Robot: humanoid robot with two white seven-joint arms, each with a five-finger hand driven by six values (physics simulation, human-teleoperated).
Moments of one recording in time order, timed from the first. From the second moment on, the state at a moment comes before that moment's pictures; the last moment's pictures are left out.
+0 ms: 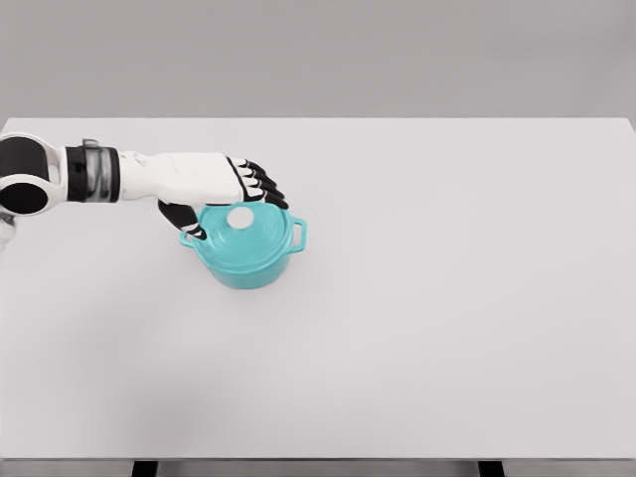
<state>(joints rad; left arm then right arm) -0.93 0.74 -0.95 -1.43 -0.27 -0.61 -0.56 0.00 0.00 0.15 0.11 0.07 -0.28 0.27</state>
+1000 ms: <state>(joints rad) -0.91 0.72 -0.95 -1.41 -0.26 -0.61 -0.55 0.00 0.00 0.15 0.11 0.07 -0.28 0.27</state>
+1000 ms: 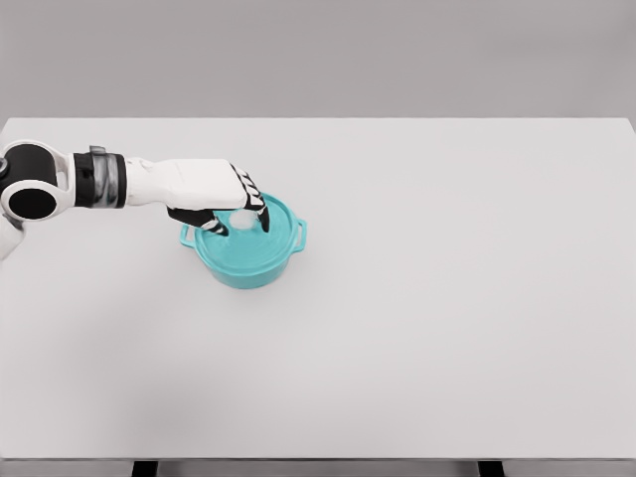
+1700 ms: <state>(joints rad) -0.92 0.95 -0.90 -1.67 -0.06 -0.61 -0.56 0.00 0.00 0.15 0.11 0.07 -0.28 0.27</state>
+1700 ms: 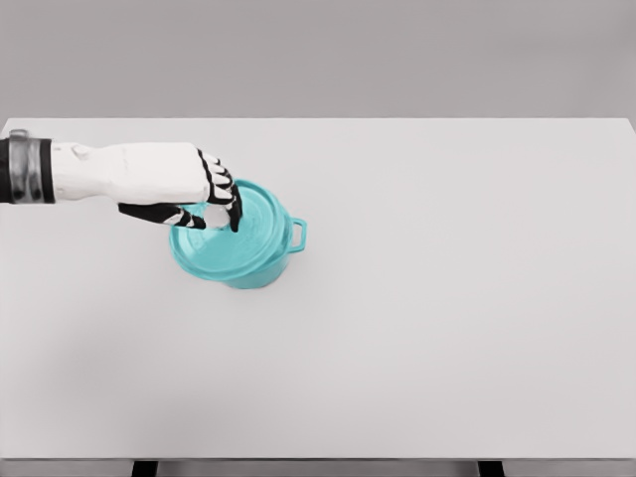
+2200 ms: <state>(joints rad) -0.83 1.21 -0.88 -1.76 -0.01 -0.61 -0.56 0.00 0.00 0.15 0.11 0.07 -0.28 0.27</state>
